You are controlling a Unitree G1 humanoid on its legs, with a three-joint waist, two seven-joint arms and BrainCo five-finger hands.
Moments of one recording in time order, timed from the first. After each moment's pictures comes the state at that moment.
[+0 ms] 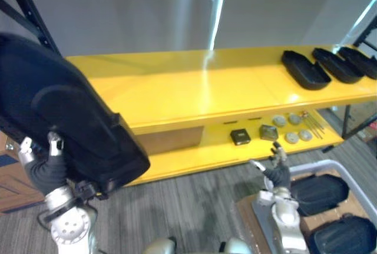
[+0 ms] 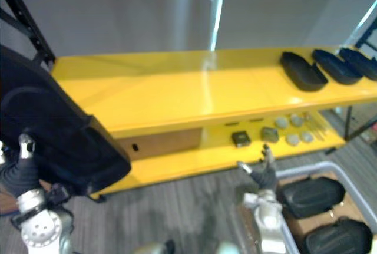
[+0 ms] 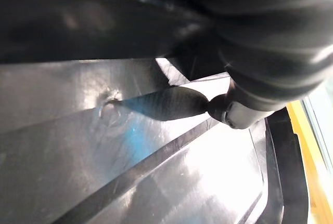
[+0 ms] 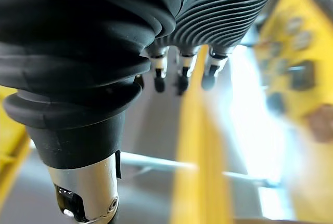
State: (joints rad) left arm 0.26 0.10 0.24 -0.38 -0.06 -0.40 0.38; right arm 0.20 -0.08 -0.13 0.01 0.05 -0.33 -0.19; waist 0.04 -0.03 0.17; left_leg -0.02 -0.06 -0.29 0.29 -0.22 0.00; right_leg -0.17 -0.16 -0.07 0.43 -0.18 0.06
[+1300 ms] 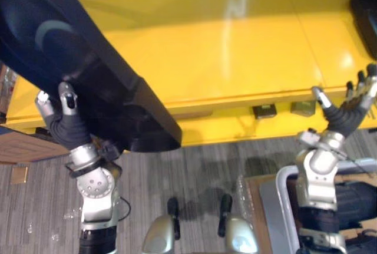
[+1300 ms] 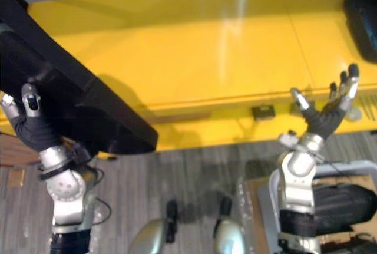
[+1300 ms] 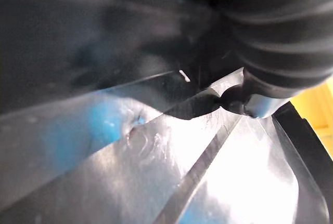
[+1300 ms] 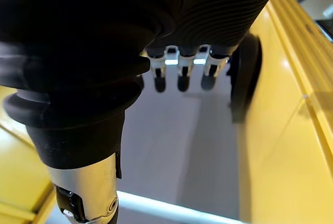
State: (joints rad) left arm -0.14 0.15 0.13 -0.31 -0.02 -0.50 0.46; right arm -0.30 -0.28 -0.25 0.00 0.06 -0.37 -0.52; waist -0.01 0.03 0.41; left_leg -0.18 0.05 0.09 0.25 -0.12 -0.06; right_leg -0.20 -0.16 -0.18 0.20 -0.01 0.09
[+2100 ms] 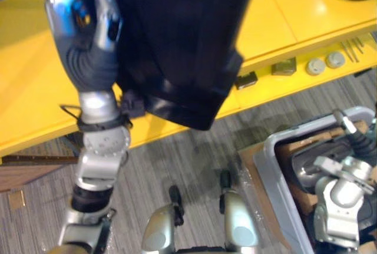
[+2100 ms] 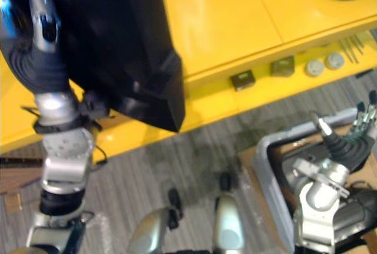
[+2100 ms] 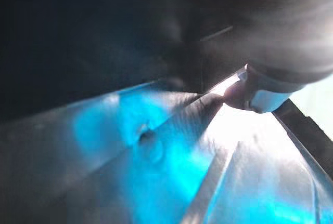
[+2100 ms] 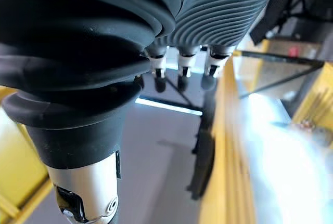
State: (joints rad) left arm -0.62 0.52 -0.08 -0.42 0.20 -0.06 0.39; right arm 0.12 -0.25 -0.33 -0.27 0.11 -0.38 -0.37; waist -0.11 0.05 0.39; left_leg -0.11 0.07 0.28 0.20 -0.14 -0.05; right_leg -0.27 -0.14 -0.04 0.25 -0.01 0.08
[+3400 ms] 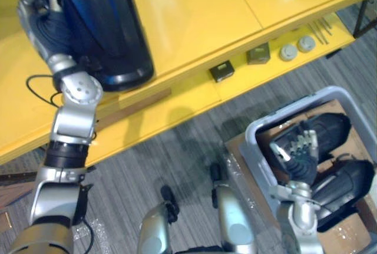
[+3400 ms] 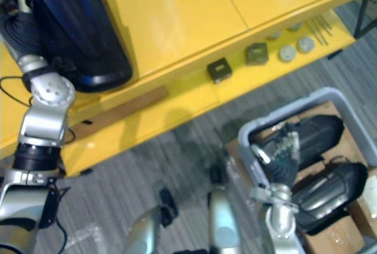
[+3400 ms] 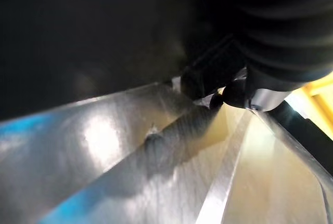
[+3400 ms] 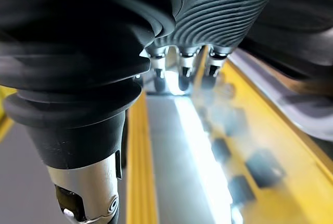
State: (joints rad) left arm -0.83 0.66 -0.04 0.12 0.06 0.18 0.78; right arm 0.27 -0.18 0.06 -0.22 0.26 -0.37 -0.34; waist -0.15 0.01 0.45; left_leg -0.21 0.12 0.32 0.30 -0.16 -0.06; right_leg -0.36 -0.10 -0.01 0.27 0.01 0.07
